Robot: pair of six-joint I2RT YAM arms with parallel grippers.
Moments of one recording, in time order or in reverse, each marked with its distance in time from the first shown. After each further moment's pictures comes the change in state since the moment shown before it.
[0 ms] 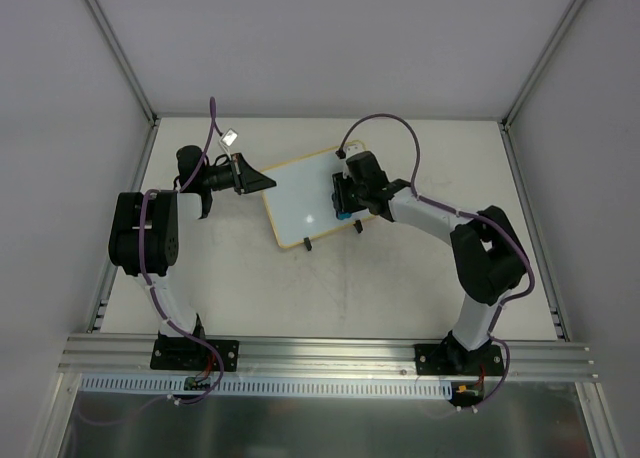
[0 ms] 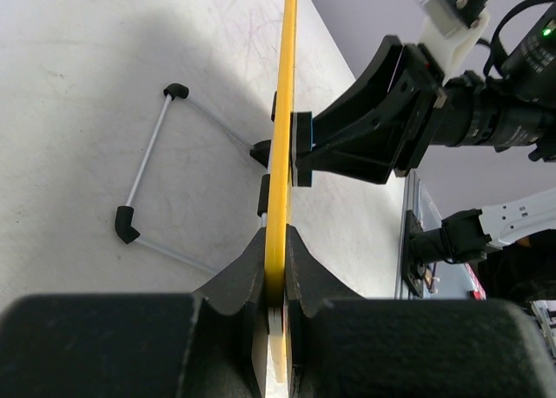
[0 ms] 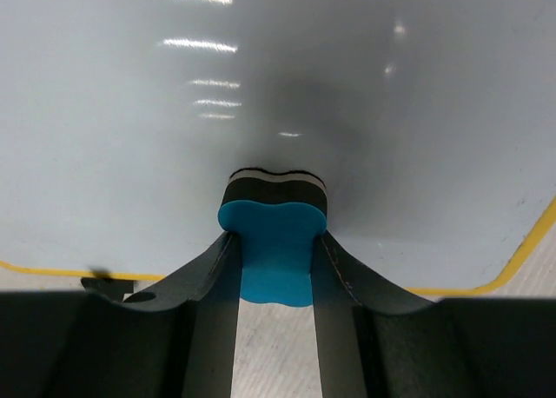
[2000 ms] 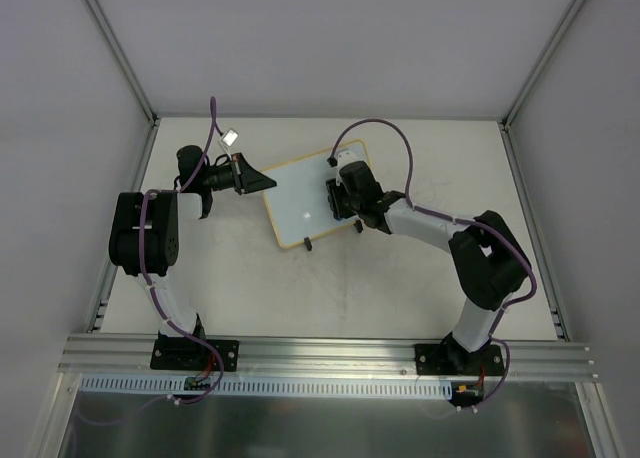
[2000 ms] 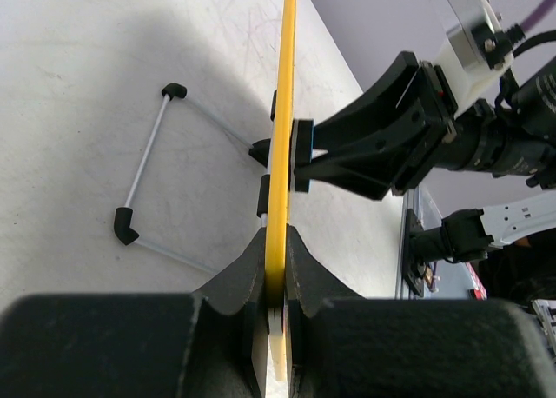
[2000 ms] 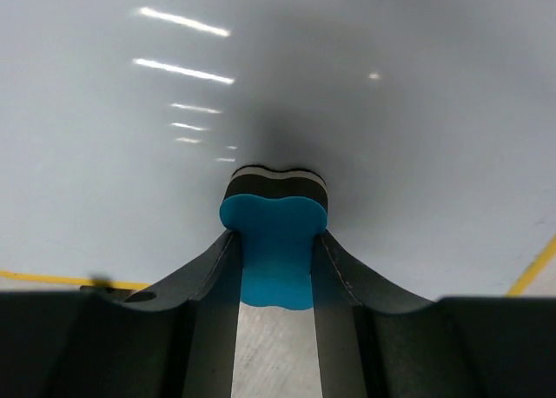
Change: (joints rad) left arm 0.000 0.000 0.000 0.001 0.001 0.002; right arm 0.061 -0.039 -0.094 0.133 0.098 -0.082
